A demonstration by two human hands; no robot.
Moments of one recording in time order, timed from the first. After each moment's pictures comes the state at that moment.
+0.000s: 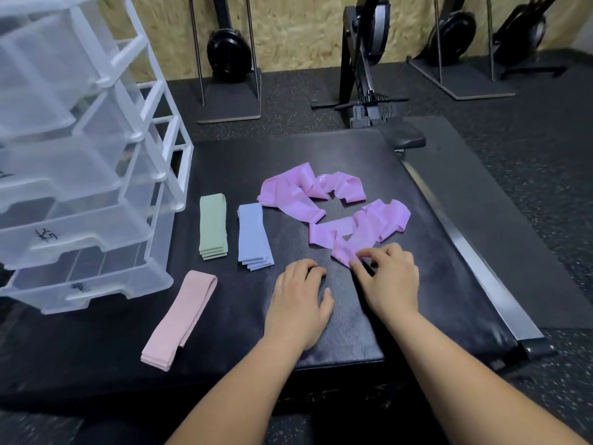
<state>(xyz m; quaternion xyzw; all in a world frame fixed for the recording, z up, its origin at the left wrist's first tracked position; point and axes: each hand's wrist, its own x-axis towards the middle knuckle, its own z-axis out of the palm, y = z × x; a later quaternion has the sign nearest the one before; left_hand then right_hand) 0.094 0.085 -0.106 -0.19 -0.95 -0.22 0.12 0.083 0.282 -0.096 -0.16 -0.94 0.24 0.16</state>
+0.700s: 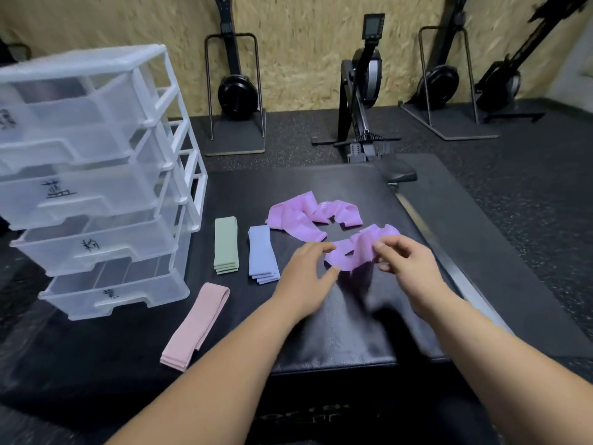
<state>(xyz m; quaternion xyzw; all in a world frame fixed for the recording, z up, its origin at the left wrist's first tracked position) 0.071 0.084 -0.020 -0.21 -0.88 -0.42 0.03 0.105 0.308 0.000 -0.09 -0.73 0.67 0.11</state>
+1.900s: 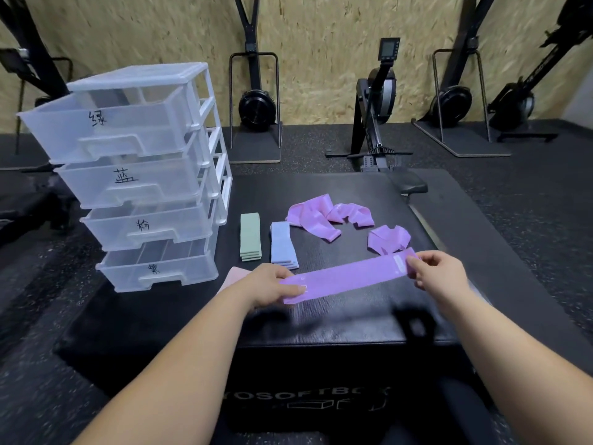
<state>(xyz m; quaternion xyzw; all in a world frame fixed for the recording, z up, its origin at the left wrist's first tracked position) 0.099 -0.031 -0.014 -0.05 -0.86 -0.45 -0.22 0.135 0.333 -0.018 -0.23 -0.76 0.59 0.14</state>
